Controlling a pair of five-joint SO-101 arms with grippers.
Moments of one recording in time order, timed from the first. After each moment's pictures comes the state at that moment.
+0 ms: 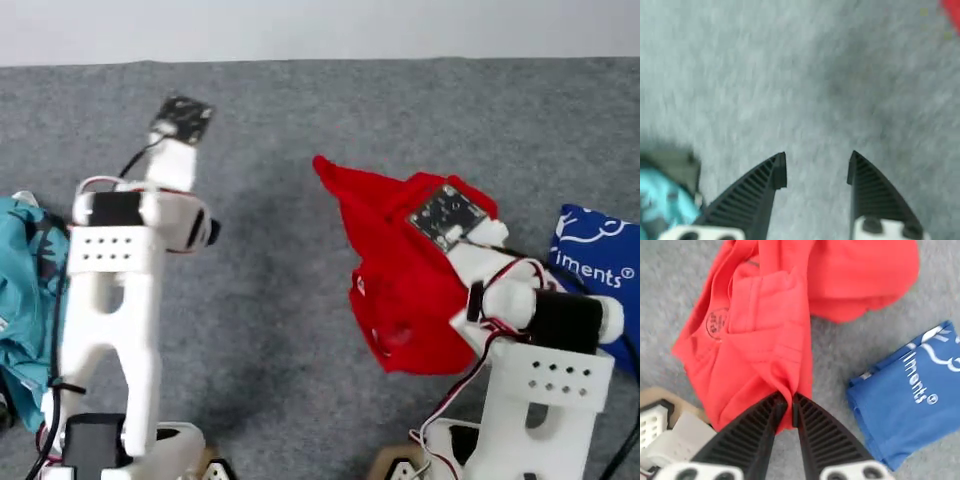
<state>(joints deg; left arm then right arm) -3.2 -13.8 17.9 71.3 -15.7 6.9 -46.6 24.0 100.7 49.9</state>
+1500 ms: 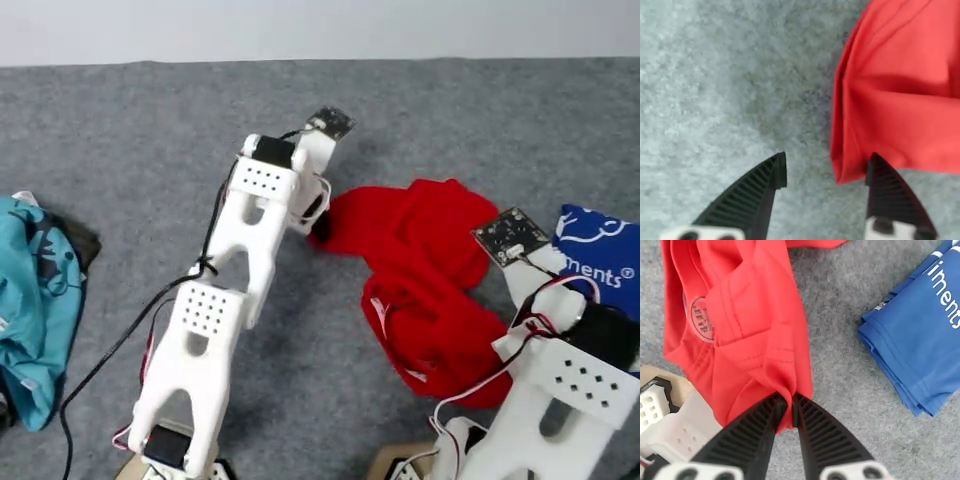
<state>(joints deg) 14.5 67.3 -68.6 97.5 -12.0 26.4 -47.4 31.7 99.7 55.1</state>
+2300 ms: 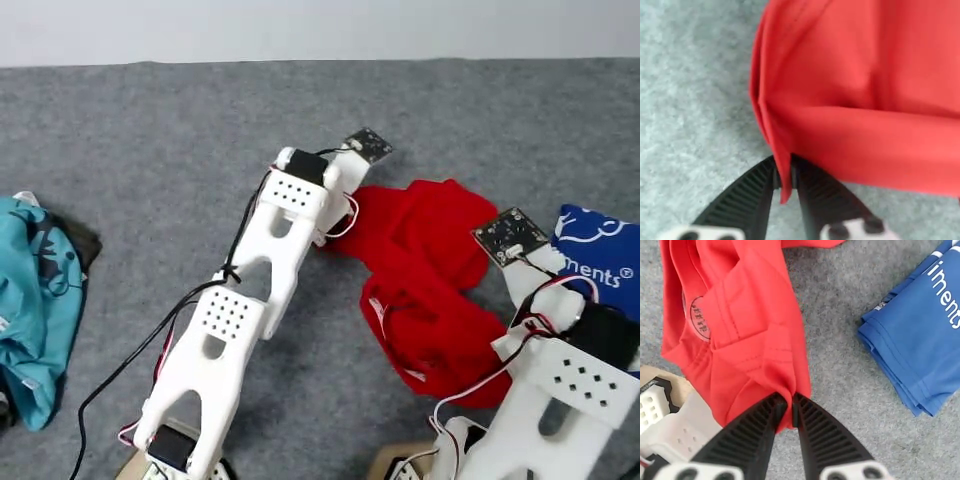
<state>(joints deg) 20.3 68.9 -71.7 98.9 -14.1 26.4 -47.4 31.7 99.7 55.1</state>
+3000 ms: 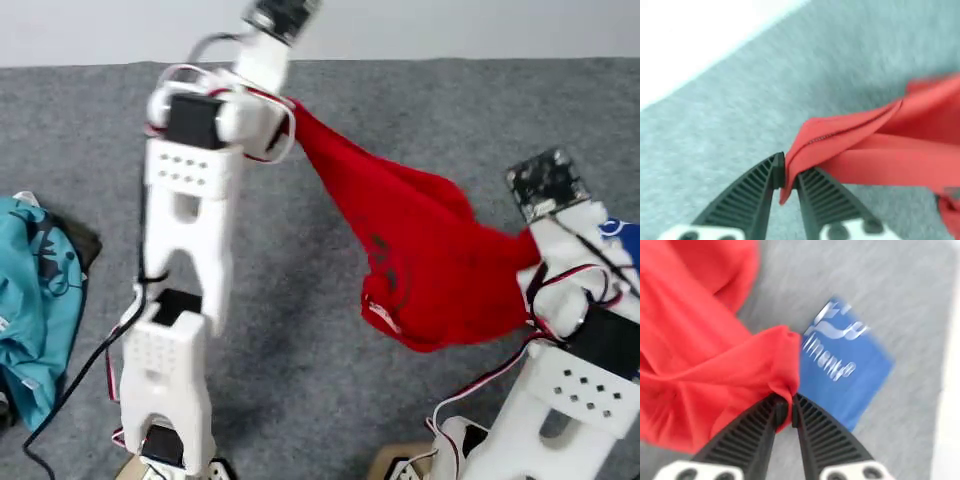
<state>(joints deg) 9.9 31.4 -71.6 99.3 -10.4 22.8 -47.4 20.9 79.6 45.1</state>
